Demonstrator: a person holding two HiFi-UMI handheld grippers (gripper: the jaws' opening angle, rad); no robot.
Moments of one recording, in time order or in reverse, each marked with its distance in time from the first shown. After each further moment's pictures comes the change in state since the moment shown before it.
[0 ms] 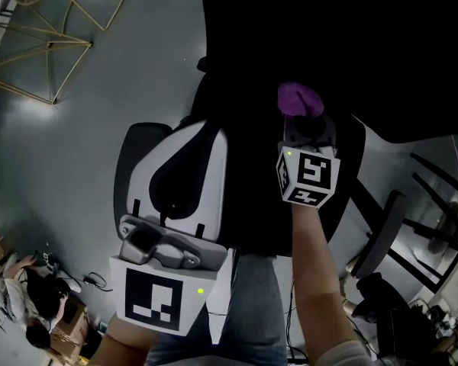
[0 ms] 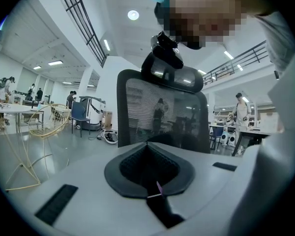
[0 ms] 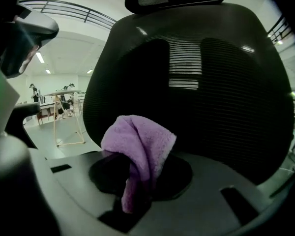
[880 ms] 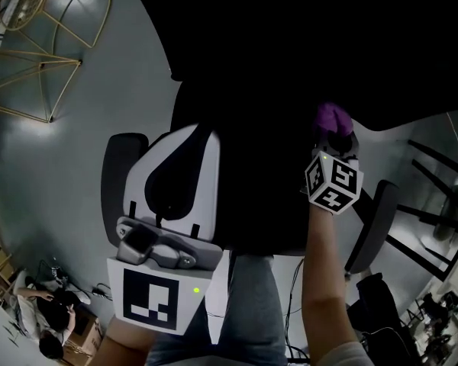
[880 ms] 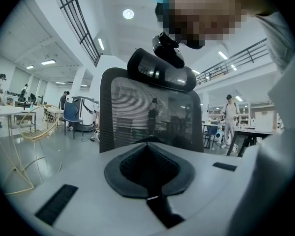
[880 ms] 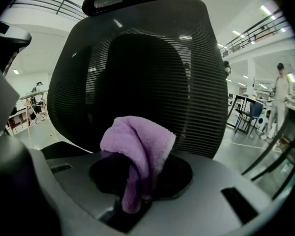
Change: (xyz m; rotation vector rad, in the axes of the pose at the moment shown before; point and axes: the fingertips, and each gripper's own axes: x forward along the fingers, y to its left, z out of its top) left arm 0.021 -0.042 0.007 0.033 0.001 -0.064; right arm -0.056 -0.133 -0.051 0.158 0.091 -0.271
